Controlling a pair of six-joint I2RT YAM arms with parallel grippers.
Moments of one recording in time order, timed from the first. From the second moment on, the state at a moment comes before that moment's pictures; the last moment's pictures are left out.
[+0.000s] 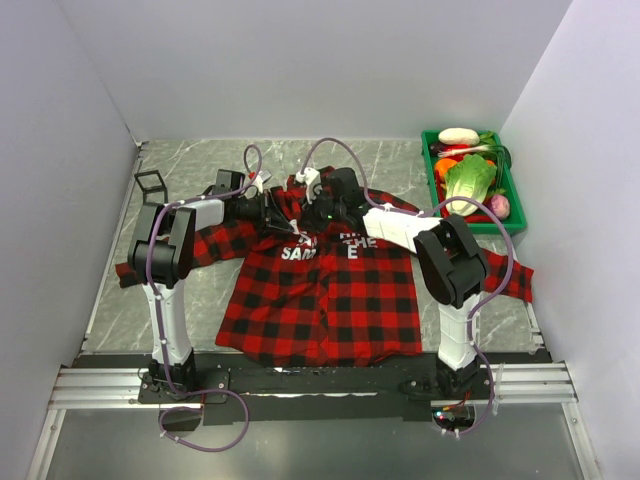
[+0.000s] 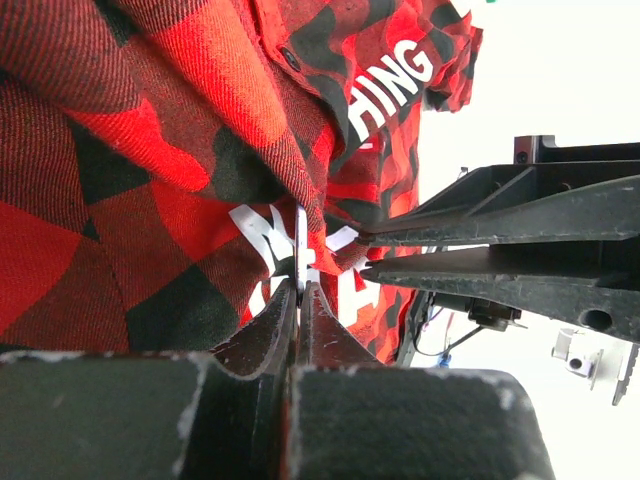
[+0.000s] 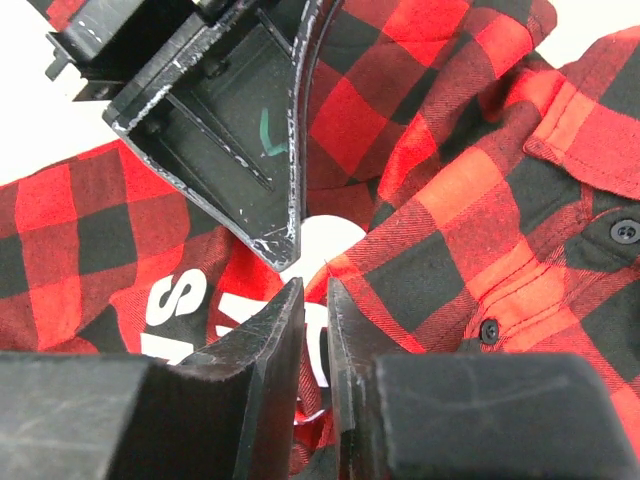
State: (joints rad) left arm -0.19 2.09 1.31 -0.09 1.01 -0.49; right arm 0.57 1.98 1.34 0.05 -0.49 -0.16
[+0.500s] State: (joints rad) left arm -0.19 2.09 1.31 -0.08 1.02 -0.49; right arm 0.57 1.99 1.37 -0.02 -0.47 -0.17
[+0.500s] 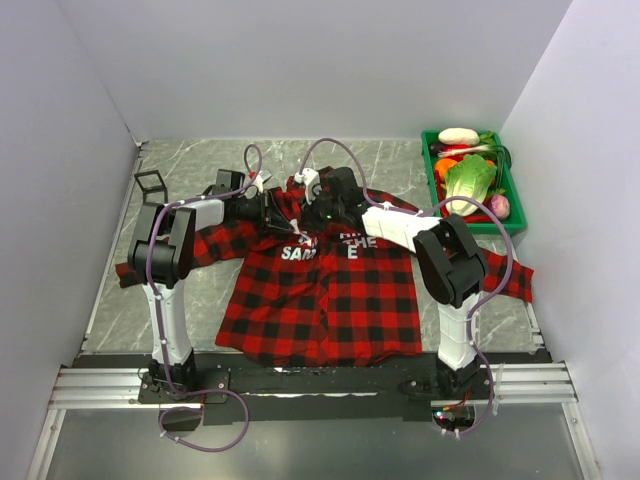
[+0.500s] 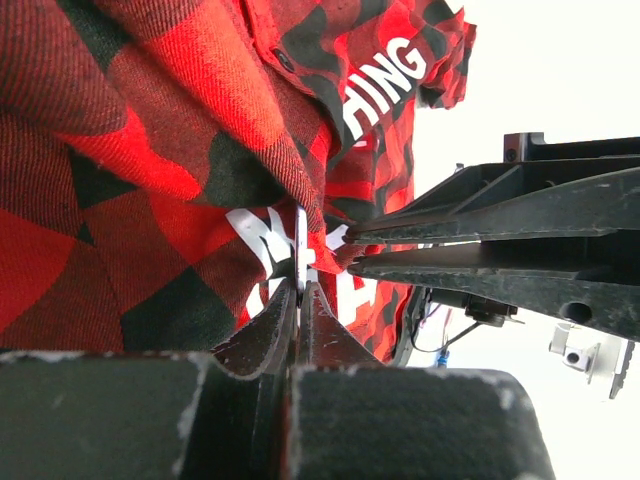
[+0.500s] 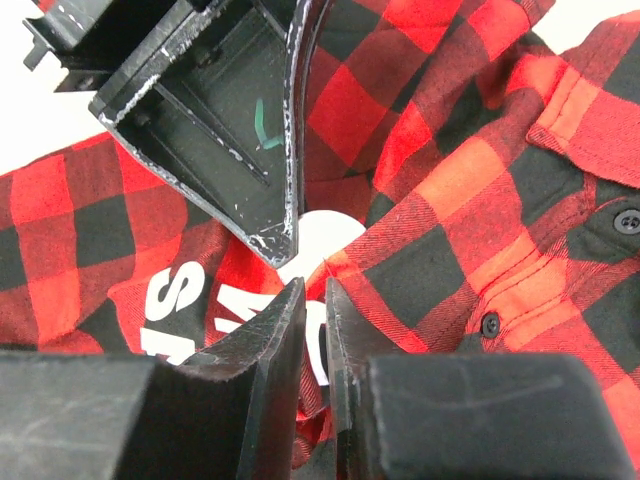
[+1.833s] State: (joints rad) left arm -0.19 2.04 1.30 -0.07 1.02 -0.49; right arm 0.57 1.99 1.35 0.03 -0.48 -0.13
